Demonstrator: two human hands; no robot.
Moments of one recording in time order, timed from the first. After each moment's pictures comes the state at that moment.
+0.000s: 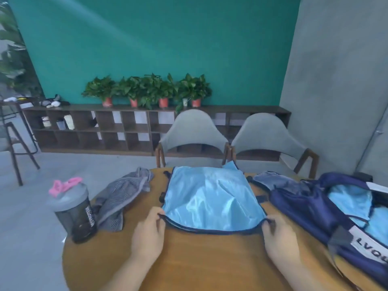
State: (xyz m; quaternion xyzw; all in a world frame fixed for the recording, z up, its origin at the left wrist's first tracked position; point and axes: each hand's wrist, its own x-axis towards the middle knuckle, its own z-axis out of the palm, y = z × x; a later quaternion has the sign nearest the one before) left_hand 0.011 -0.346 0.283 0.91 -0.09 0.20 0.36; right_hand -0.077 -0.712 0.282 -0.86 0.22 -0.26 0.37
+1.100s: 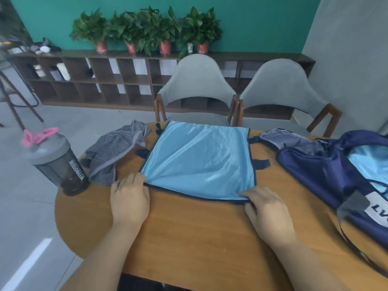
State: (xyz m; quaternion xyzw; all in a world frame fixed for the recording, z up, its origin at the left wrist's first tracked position) left_hand 0.003 -0.332 0.259 0.95 -0.05 0.29 0.12; right_hand -0.093 -0.696 0.261 -0.96 -0.05 -0.23 0.18
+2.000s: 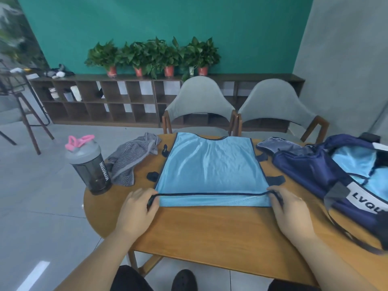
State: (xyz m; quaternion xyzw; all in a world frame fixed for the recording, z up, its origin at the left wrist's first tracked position) left_hand -0.056 -0.284 0.273 0.93 -0.18 0.23 0.24; right_hand -0.143 -0.719 0.274 -0.92 0.07 -0.29 0.26
